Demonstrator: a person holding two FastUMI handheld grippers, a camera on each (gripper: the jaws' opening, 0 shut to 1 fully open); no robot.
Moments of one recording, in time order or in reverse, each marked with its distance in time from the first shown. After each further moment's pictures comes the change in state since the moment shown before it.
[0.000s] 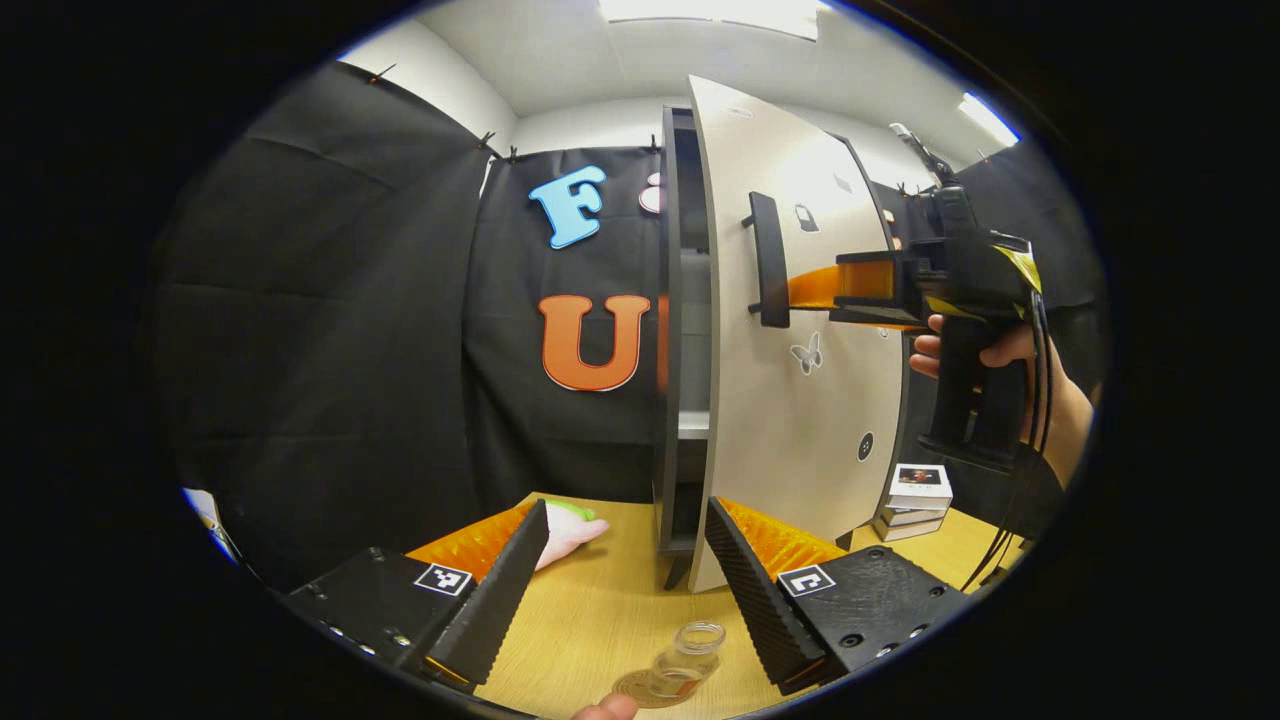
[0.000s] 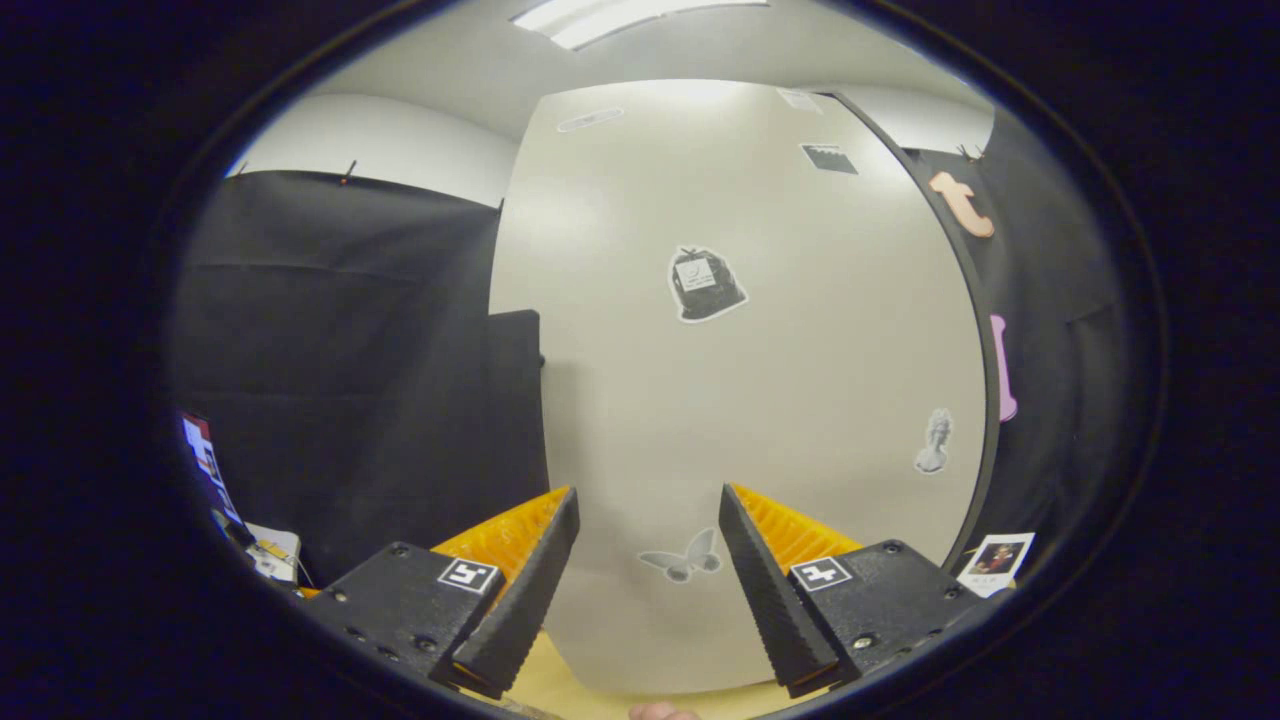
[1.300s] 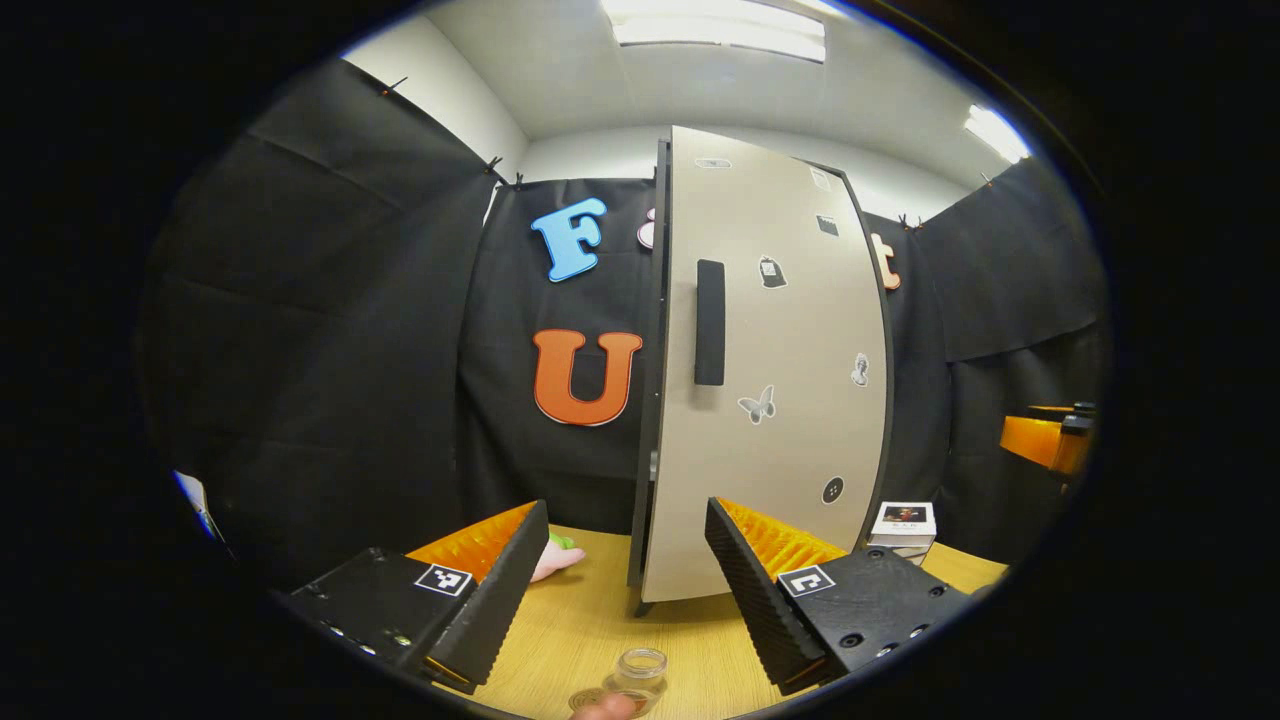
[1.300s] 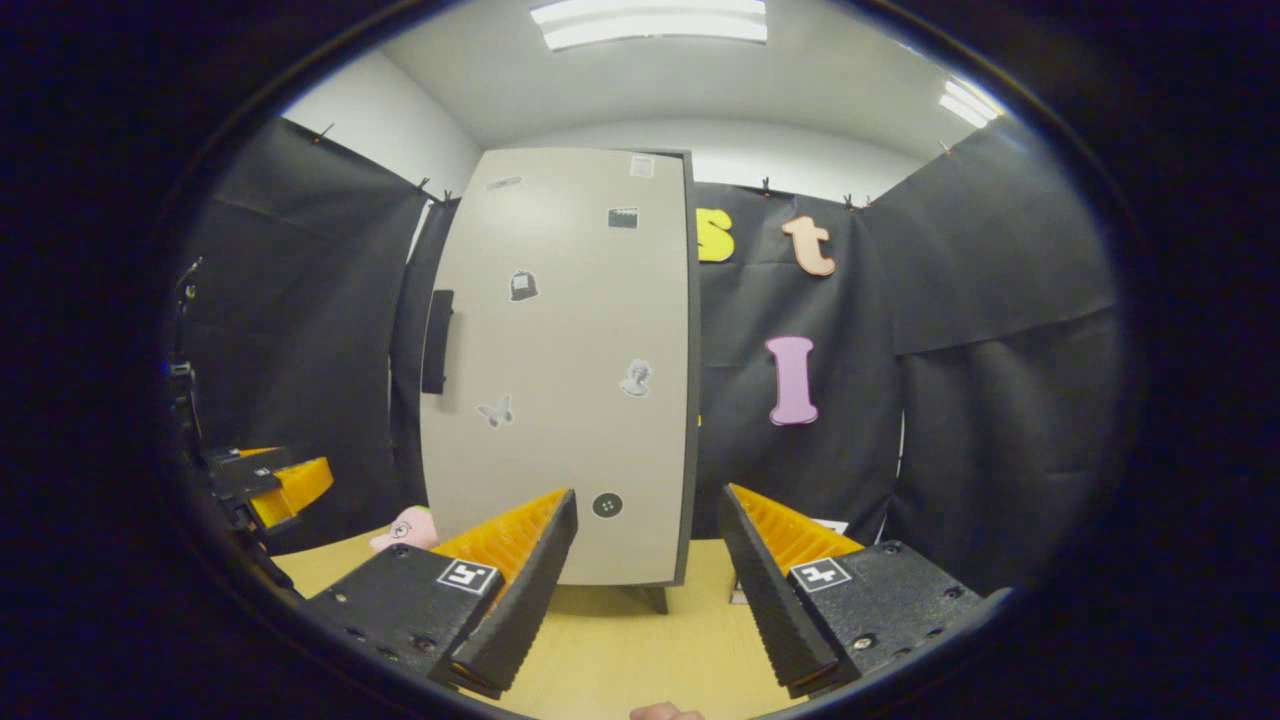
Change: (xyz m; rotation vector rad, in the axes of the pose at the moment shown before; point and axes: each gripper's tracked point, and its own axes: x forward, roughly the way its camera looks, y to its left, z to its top) left arm -0.006 -0.035 0.036 -0.043 -0.107 -0.002; right arm -0.252 -0.113 -0.057 -0.105 0.008 -0.411
